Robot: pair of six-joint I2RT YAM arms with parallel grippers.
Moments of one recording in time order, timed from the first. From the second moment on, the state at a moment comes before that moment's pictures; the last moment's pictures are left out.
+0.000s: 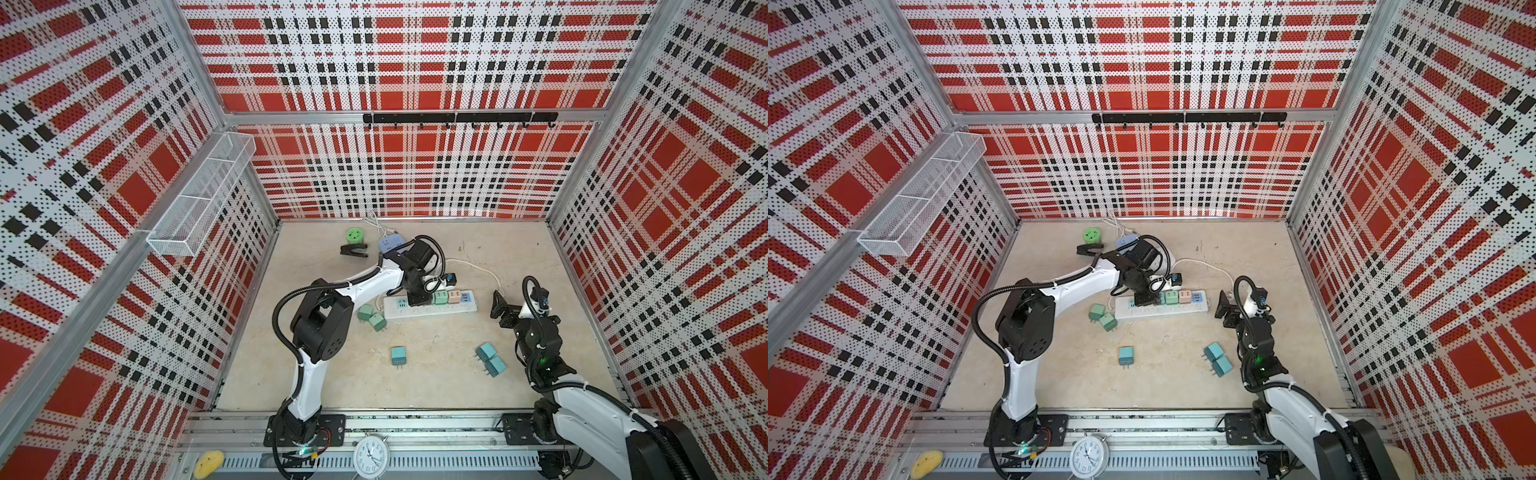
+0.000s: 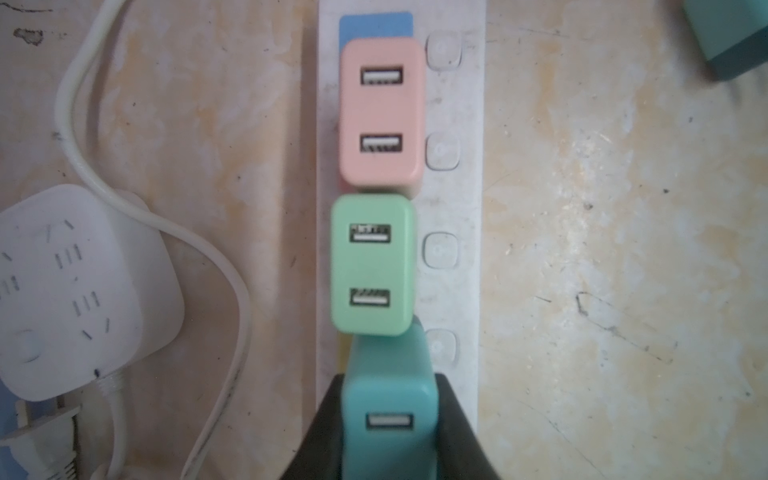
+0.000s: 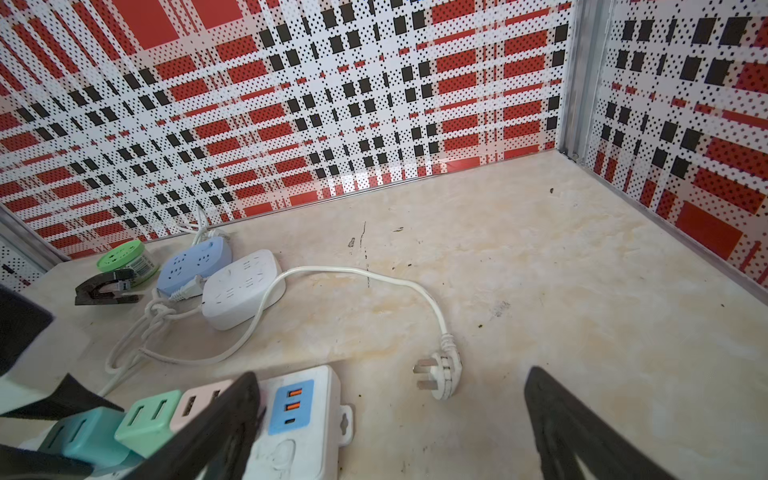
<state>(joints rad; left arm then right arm) -0.69 2.05 1.63 -0.76 0.23 0.79 0.29 0.92 0.11 0.66 0.28 0.26</state>
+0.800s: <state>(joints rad) -0.69 2.13 1.73 -0.84 0.24 0.76 0.29 0.92 0.11 0.67 0.28 0.26</state>
